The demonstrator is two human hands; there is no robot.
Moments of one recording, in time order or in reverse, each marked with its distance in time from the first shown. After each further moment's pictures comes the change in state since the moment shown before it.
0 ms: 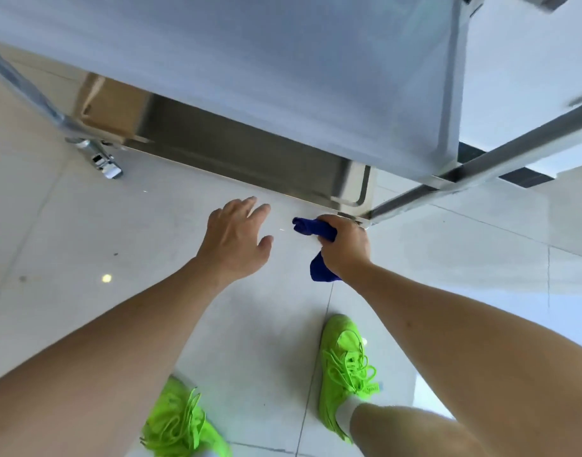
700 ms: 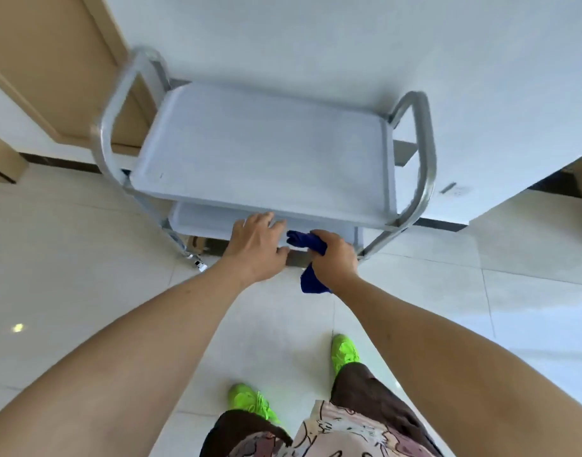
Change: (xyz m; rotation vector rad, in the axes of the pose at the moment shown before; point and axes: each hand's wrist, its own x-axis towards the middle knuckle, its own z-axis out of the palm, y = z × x) left_hand -0.176 0.142 -0.463 0.185 -0.134 0.040; right_hand -0.281 -0.287 -0.307 0.146 -0.045 -0.019
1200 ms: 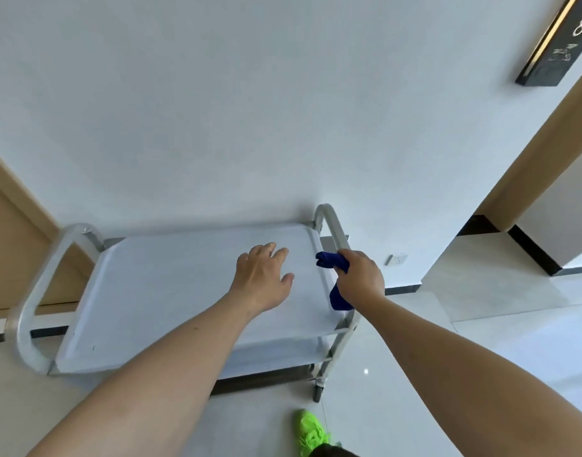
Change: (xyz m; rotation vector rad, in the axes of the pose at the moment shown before) left_hand 0.113 0.123 -0.210 0.097 0.246 0.296; right_hand 0.041 -0.038 -0.252 -0.037 0.557 0.044
